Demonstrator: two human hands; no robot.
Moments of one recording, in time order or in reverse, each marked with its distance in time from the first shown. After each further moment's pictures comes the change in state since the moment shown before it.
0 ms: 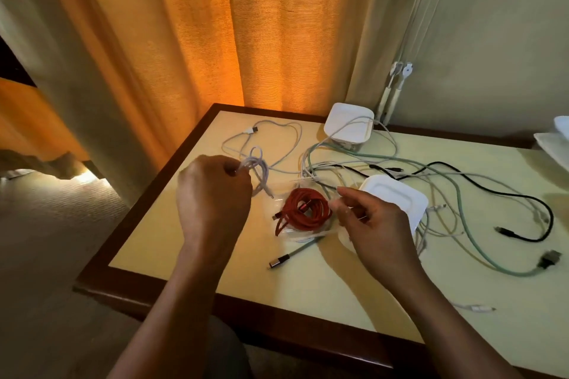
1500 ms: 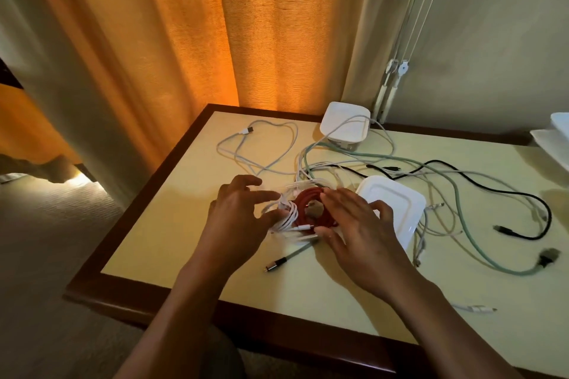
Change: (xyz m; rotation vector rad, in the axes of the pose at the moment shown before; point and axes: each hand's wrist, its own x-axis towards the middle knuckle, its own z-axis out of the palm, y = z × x) left_hand -0.008 -0.042 0.037 0.184 -0.493 0.186; right_hand 0.001 0.018 0.008 -0.698 -0.230 -0.292
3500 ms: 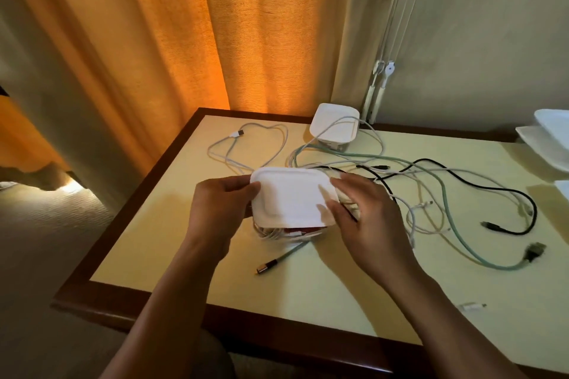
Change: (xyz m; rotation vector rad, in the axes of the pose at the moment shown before) left_hand 0.010 0.030 -0.017 -0.890 0.111 -0.452; right_hand 0.005 0.014 -0.016 0.350 0.345 0.080
